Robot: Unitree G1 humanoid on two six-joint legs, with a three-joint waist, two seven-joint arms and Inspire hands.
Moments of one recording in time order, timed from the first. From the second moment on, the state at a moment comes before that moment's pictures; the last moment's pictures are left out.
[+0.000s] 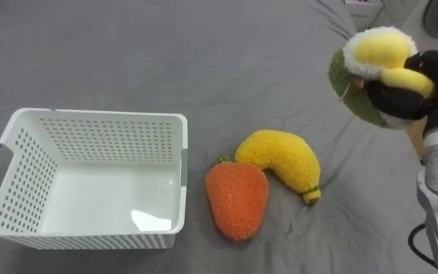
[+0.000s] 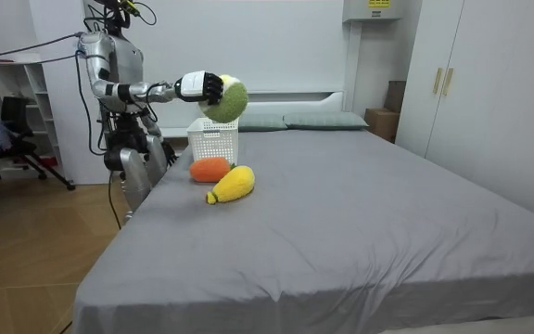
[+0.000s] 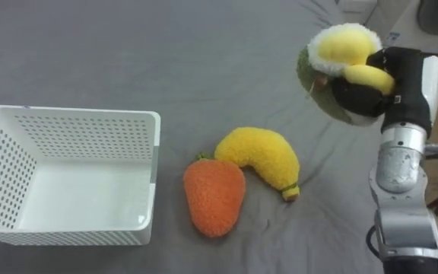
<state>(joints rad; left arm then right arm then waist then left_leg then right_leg) 0.21 0.23 0.09 1.02 -0.12 0.07 0.21 -0.21 -0.42 -0.07 0.14 -0.13 0.06 -0.26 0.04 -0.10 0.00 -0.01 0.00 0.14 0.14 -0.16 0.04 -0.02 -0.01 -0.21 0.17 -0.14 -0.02</state>
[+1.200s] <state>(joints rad) 0.10 0.24 -0.06 1.08 0.01 0.06 0.17 -0.67 -0.26 0.44 0.58 -0.29 0.04 -0.21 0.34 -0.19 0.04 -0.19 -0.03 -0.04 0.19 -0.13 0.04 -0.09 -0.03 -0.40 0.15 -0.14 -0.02</state>
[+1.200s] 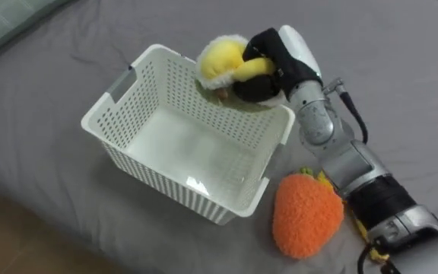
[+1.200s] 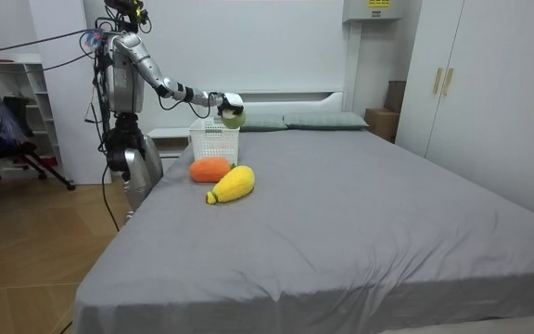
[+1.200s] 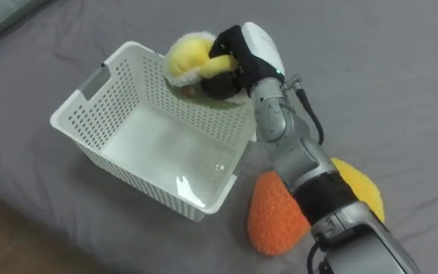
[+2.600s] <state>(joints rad) 0.03 0.26 -0.12 1.13 0.01 0.06 0.19 -0.65 -0.22 0.62 0.57 -0.44 0.04 -0.04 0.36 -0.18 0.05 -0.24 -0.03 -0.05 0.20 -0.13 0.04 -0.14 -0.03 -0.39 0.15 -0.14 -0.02</state>
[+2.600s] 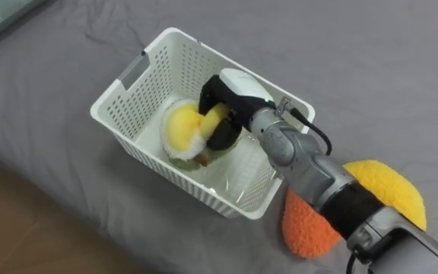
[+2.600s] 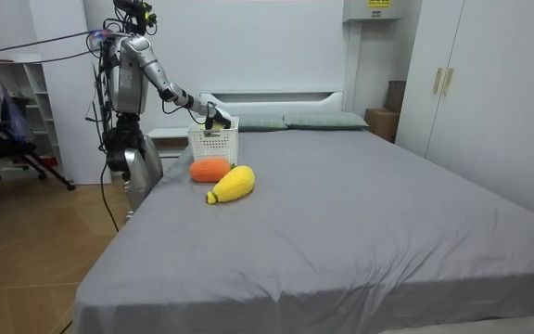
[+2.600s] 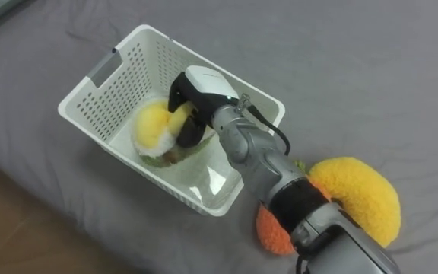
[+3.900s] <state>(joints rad) 0.09 0.25 -0.09 1.08 -0.03 0.06 0.21 -0.52 -0.29 0.42 0.20 -0.16 0.02 -0.10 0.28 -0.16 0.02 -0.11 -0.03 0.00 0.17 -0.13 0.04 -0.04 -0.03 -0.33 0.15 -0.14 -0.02</state>
